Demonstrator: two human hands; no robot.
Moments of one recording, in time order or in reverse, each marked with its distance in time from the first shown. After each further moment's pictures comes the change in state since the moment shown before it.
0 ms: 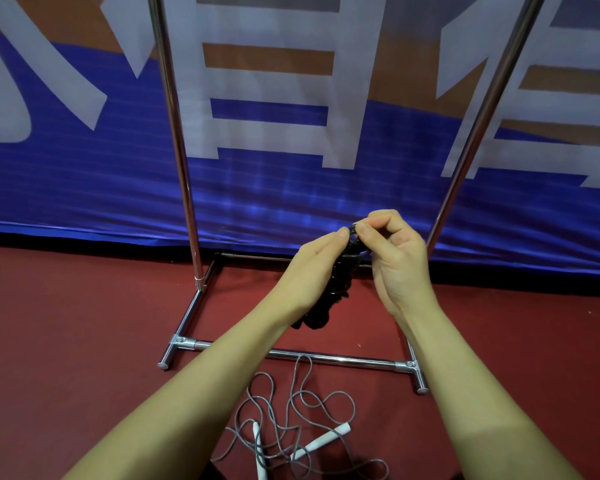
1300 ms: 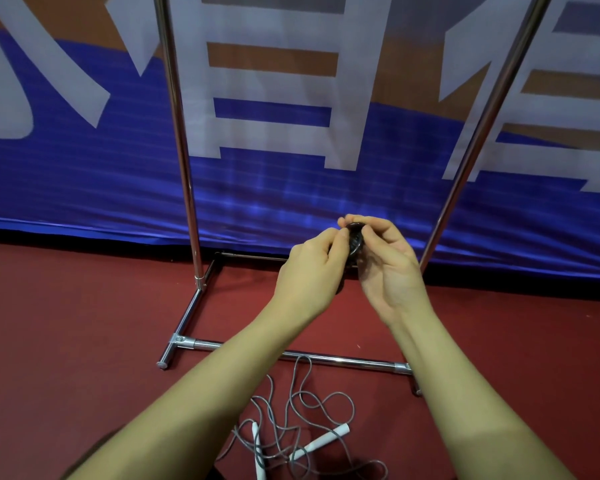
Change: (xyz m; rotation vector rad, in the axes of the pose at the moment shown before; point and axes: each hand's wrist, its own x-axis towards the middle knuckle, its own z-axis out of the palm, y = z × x) left_hand -0.003 0.001 0.003 0.406 0.260 0.088; right_hand -0.008 0.001 0.008 0.329 -0.060 0.165
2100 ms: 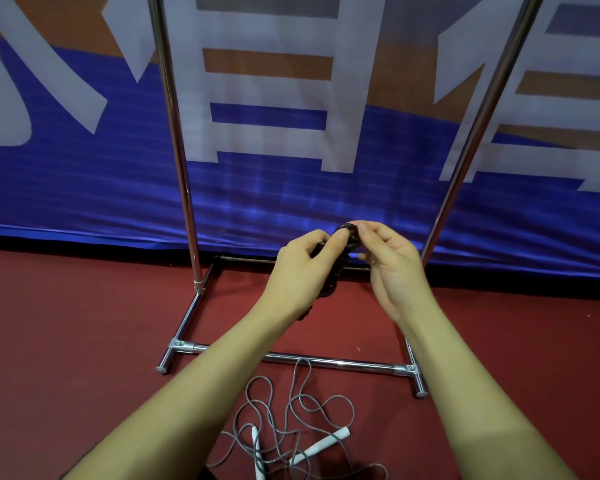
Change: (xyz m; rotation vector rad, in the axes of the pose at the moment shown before) left_hand 0.006 -0.007 -0.004 -0.311 -0.063 -0.045; right_hand 0.007 -0.006 -0.010 -0.365 0.045 0.010
